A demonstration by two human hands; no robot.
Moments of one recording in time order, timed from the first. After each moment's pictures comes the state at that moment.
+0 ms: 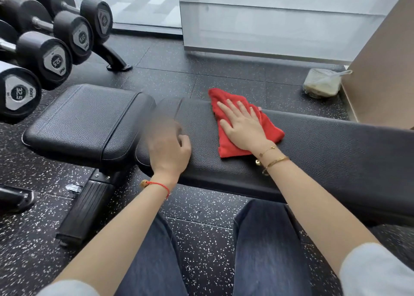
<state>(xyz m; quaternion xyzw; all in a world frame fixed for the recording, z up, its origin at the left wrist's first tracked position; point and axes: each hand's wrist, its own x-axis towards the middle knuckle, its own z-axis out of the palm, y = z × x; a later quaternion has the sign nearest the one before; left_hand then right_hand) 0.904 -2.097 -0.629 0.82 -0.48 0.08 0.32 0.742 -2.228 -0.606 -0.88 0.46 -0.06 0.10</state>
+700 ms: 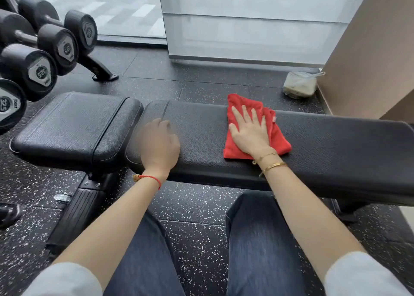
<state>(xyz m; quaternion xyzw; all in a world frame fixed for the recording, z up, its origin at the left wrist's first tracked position) 0.902 -2.097 -0.627 0.83 -0.50 0.06 0.26 0.688 -2.204 -0.601 -0.80 0.59 -0.05 0.08</state>
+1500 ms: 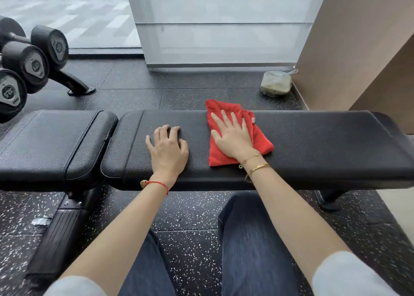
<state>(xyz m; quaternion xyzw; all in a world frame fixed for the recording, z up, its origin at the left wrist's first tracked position) 0.835 -2.125 -0.624 0.80 -0.56 0.01 0.22 0.666 -2.200 -0.601 -0.81 0.58 -0.05 0.08</state>
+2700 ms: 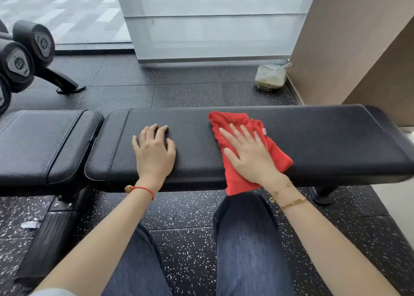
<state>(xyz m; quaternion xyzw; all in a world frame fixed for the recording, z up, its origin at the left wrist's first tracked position) 0.834 -2.120 -0.629 0.79 -0.57 0.03 0.24 0.586 -2.154 -0.610 -0.84 0.53 -0.08 0.08</state>
